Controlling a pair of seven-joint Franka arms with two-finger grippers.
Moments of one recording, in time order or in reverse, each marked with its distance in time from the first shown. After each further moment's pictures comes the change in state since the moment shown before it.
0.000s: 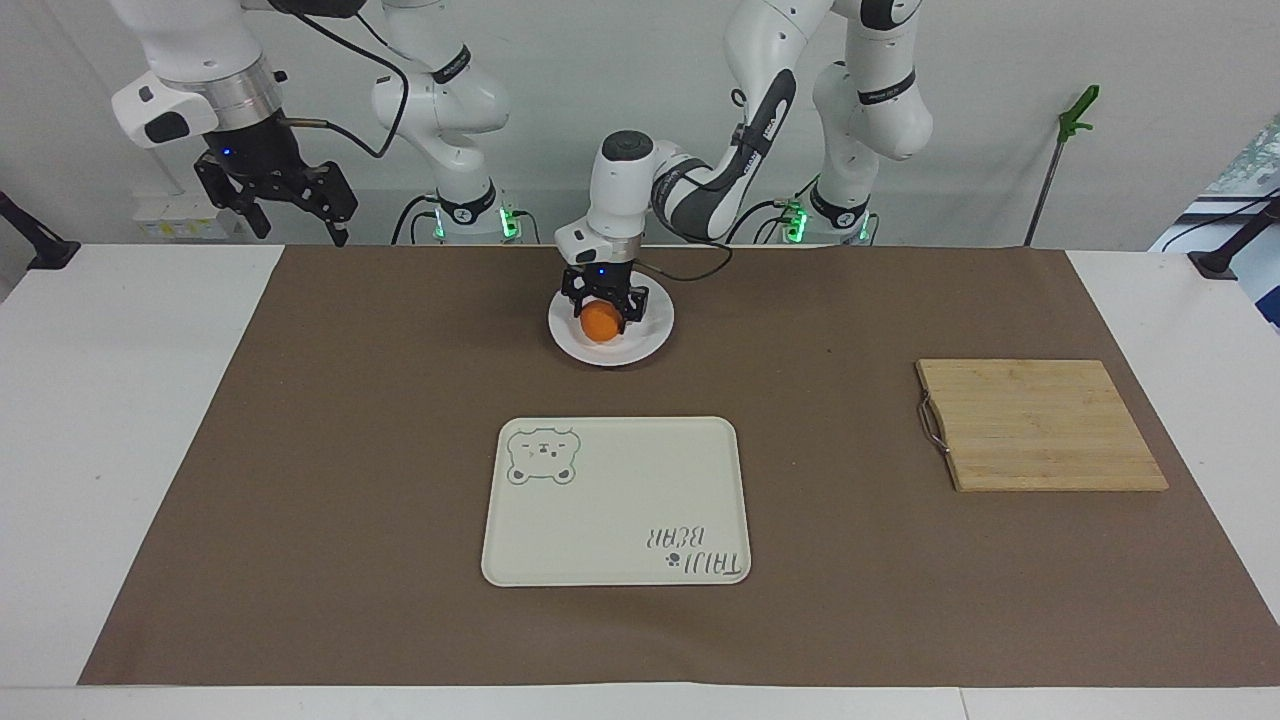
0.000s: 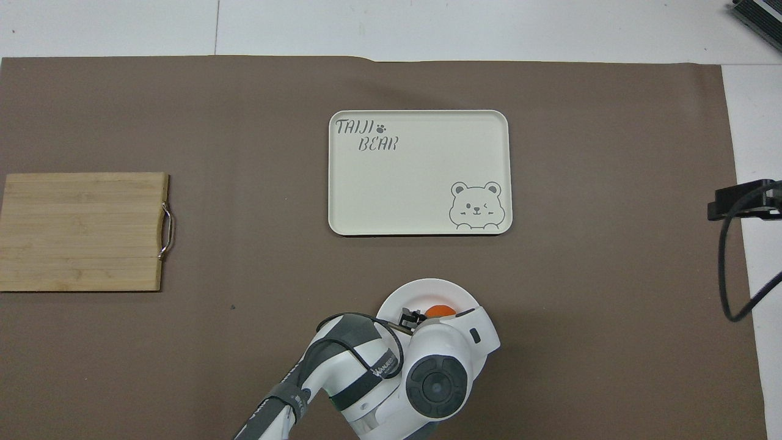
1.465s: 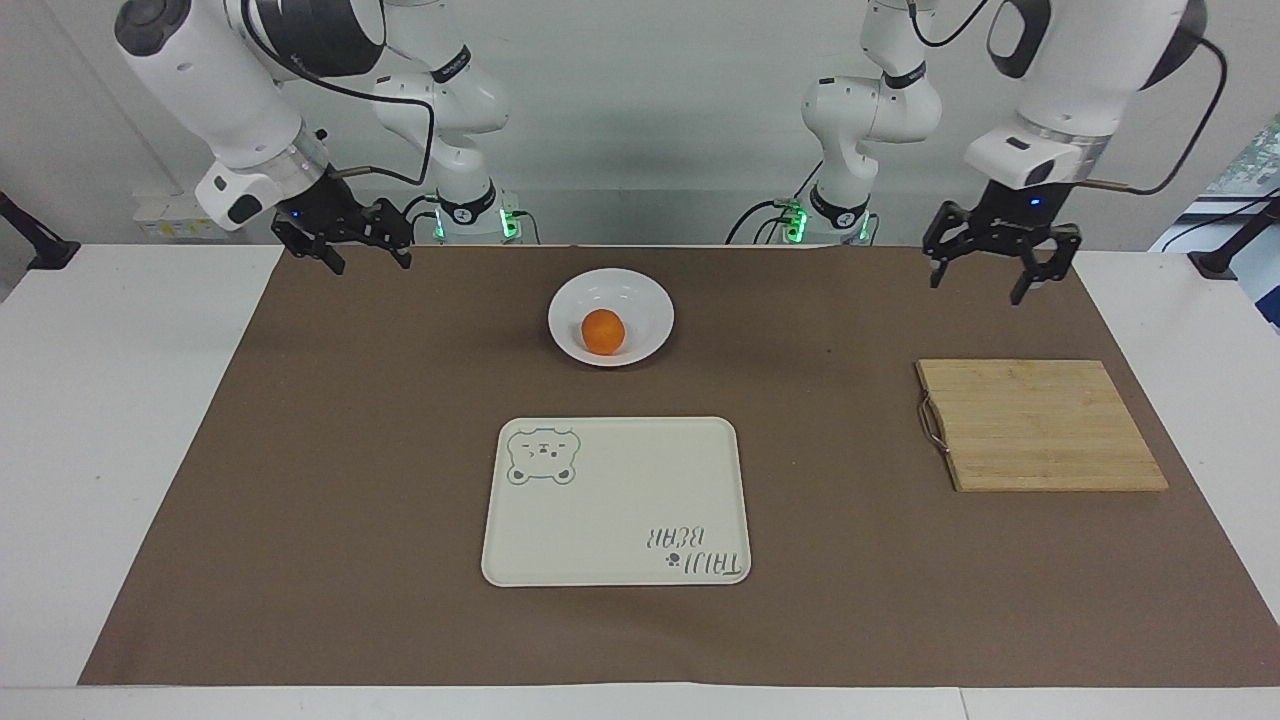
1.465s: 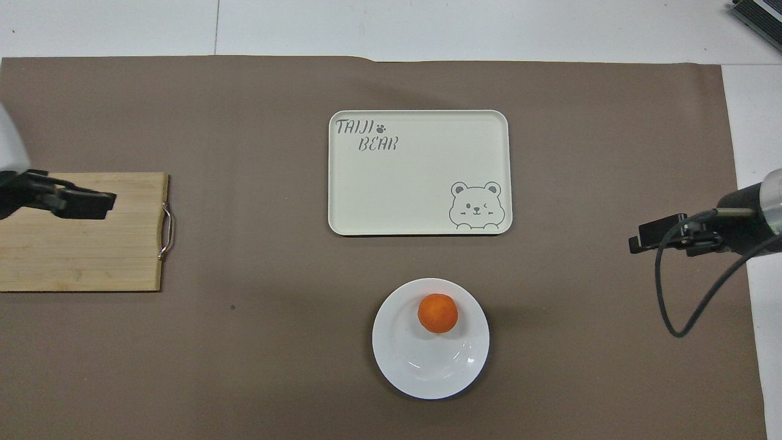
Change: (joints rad) left arm 0.903 -0.399 0.042 0.345 0.002 -0.736 0.884; right arm -0.021 -0.019 0.006 -0.268 0.260 0.080 -0.118
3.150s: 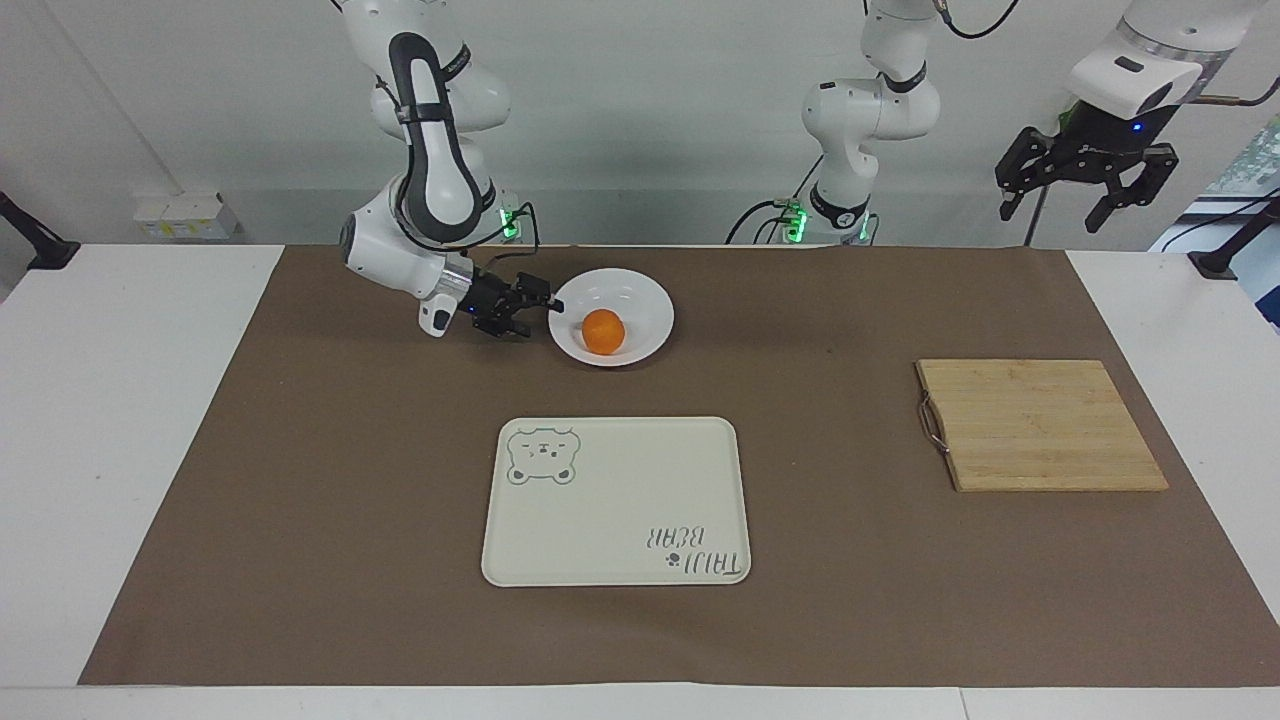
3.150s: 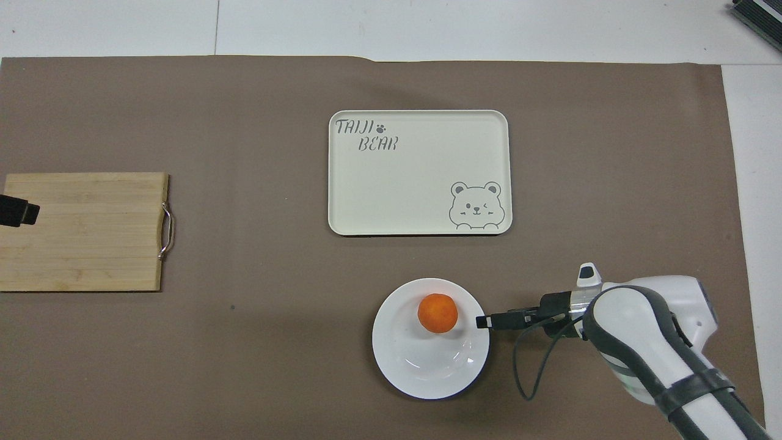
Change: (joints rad) left arm 0.070 0.101 -0.057 0.325 0.020 -0.385 -0.071; right arm 0.186 0.000 0.007 -0.783 0.833 0.574 -0.653
